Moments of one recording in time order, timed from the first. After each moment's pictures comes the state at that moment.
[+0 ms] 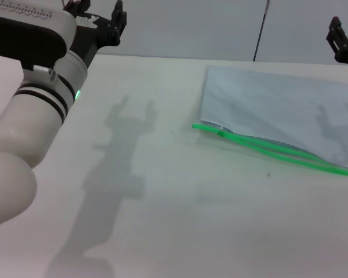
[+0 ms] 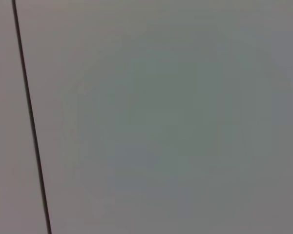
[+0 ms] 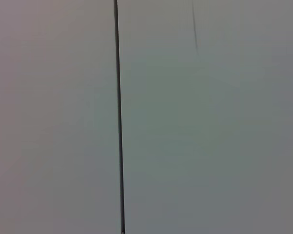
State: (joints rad) left arm -0.31 -2.02 2.03 1.18 1.86 -0.47 -2.23; right arm 0.33 2.02 -1.91 -0.90 0.73 -0.49 -0.22
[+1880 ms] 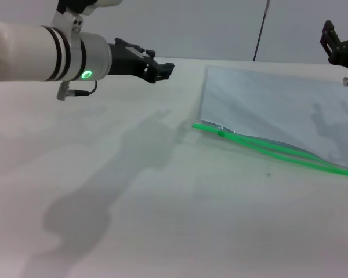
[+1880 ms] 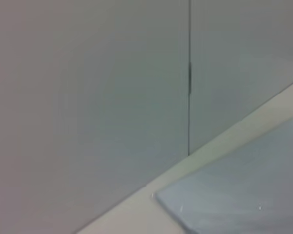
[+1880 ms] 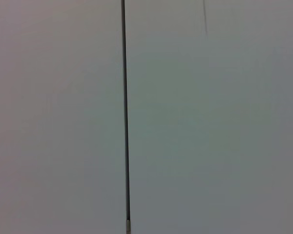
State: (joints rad) left arm -0.55 -1.99 1.54 1.24 2.26 0.76 -2.45; right arm 0.37 2.03 -1.91 -0.86 0.73 -0.46 -0.22
